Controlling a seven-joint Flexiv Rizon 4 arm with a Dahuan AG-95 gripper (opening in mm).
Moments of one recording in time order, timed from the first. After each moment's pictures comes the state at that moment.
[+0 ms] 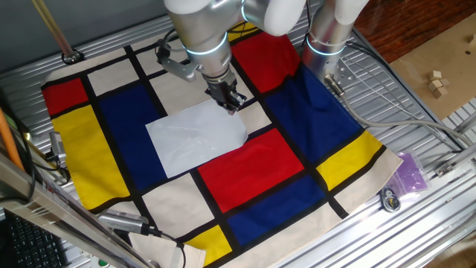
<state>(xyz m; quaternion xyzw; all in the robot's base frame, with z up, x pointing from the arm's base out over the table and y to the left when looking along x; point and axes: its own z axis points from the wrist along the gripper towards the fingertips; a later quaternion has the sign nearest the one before) 0.388 0.077 0.128 0.24 -0.97 -0.05 0.07</state>
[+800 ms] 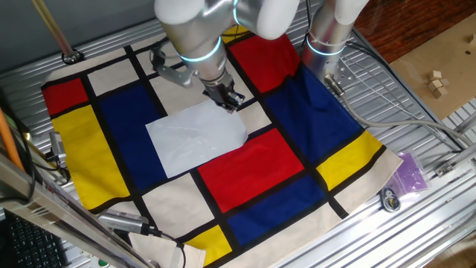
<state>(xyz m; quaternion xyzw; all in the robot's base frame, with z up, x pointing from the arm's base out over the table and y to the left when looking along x) 0.390 0.076 0.132 0.28 -0.95 -0.04 0.11</state>
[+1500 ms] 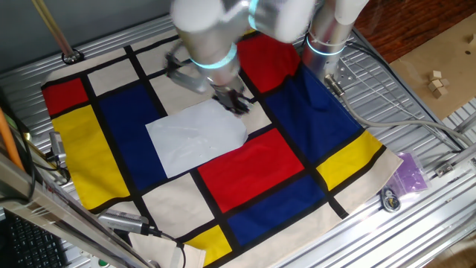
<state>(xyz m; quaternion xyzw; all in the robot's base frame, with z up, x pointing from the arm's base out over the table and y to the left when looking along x) 0.362 0.108 0.110 0.28 -0.95 -0.04 0.09</state>
